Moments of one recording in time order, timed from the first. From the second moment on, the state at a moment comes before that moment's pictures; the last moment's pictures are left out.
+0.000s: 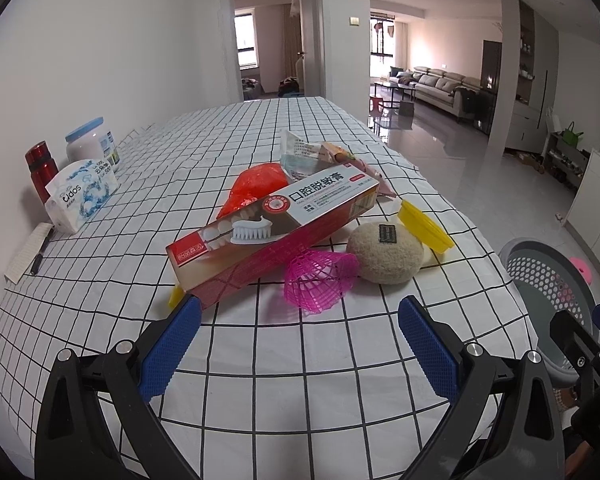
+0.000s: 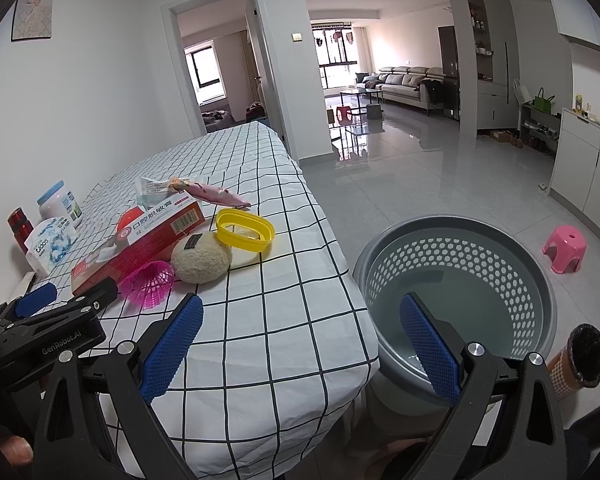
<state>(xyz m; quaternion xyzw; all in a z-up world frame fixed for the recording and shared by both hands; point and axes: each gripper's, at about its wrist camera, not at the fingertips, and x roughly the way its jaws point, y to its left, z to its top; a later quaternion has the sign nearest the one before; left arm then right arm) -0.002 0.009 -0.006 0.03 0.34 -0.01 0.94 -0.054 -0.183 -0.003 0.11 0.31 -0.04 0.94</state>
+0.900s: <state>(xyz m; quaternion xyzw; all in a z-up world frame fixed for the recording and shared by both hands) 0.020 0.099 -0.030 0.00 0.37 0.09 0.92 0.020 -0.157 -0.041 0.10 0.36 0.06 0.93</state>
